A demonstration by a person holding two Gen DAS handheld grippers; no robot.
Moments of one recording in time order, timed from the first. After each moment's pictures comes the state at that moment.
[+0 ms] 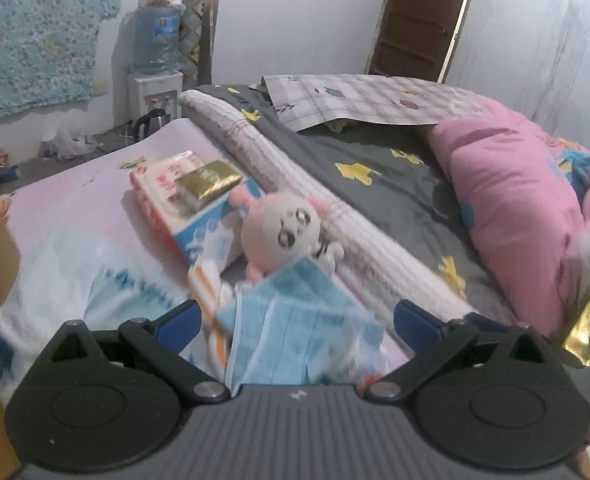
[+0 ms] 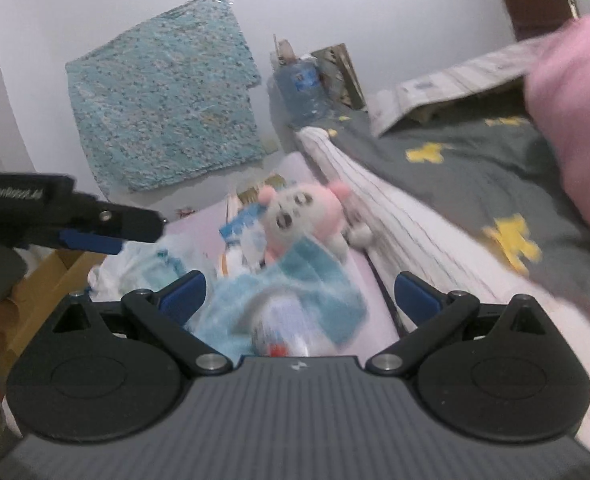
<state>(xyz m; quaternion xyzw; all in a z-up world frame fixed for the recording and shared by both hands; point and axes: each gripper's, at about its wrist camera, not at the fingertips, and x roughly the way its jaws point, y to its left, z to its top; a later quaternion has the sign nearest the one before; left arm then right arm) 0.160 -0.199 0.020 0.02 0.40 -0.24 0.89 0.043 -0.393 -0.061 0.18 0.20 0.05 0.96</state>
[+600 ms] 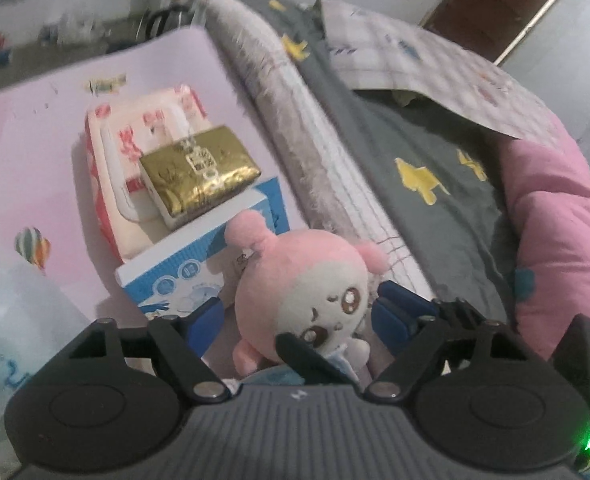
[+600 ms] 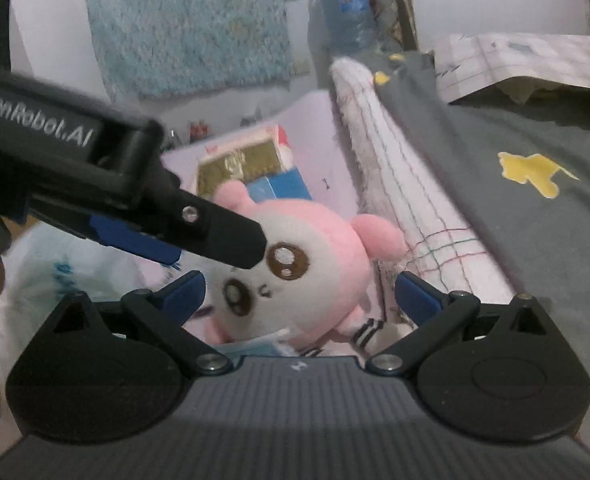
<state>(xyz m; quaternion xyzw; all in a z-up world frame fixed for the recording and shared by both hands) 0.332 -0.236 -0.045 -0.09 0.54 -0.20 0.81 0.264 -0.397 -0.083 0.09 0.32 0.12 0.94</state>
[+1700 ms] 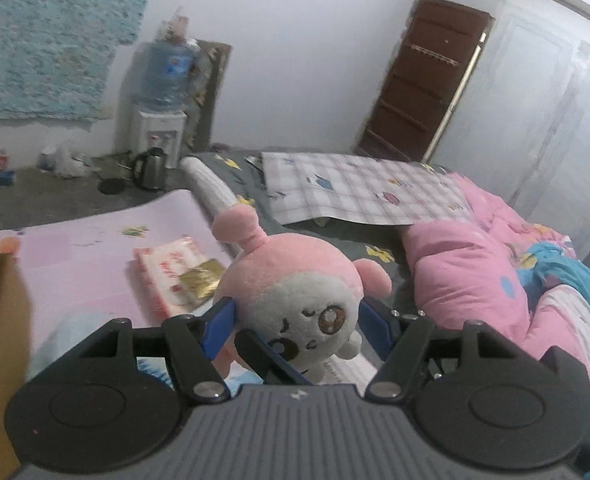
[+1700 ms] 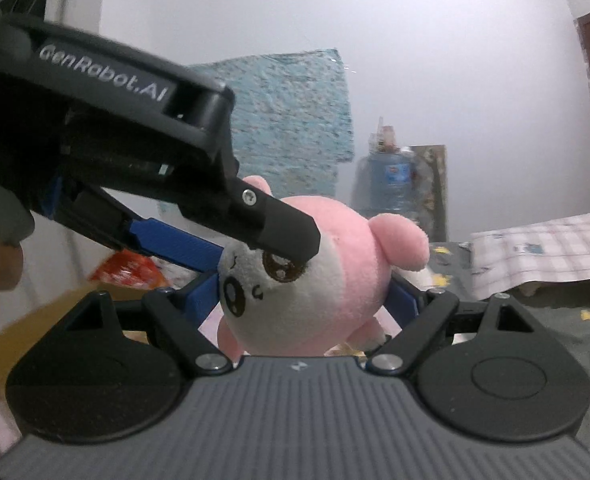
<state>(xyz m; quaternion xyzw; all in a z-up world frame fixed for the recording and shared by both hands) 0.163 -0.155 0.144 -0.07 0.34 -0.24 0.90 0.096 -0.304 0.072 0.05 0.08 0.14 0.99</state>
